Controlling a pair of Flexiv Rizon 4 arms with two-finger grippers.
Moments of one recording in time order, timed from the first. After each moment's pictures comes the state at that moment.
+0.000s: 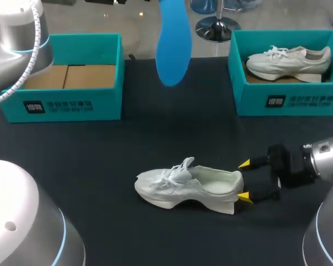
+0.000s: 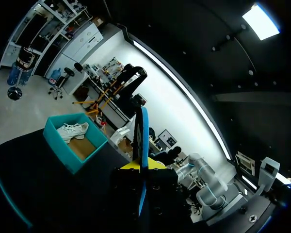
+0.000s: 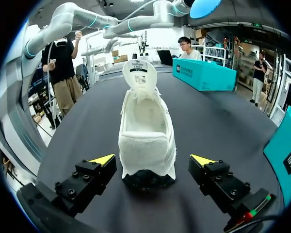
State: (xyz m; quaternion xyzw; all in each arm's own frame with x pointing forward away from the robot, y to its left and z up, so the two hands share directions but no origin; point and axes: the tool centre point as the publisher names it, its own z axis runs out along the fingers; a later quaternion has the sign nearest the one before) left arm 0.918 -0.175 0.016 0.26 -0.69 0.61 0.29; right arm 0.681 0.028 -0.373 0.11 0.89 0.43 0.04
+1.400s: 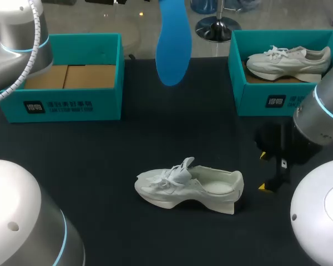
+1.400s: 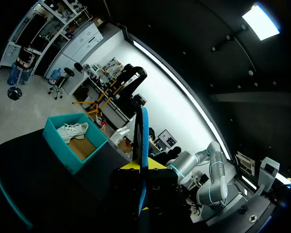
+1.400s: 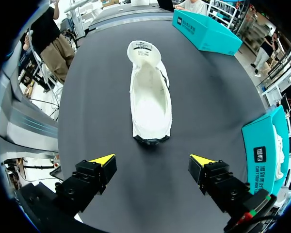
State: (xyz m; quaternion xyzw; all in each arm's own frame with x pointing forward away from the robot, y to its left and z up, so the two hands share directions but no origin) left arm 0.918 -0.175 0.015 0.26 -0.69 0.61 0.29; right arm 0.659 -0.017 -0.298 0.12 0.98 0.14 0.03
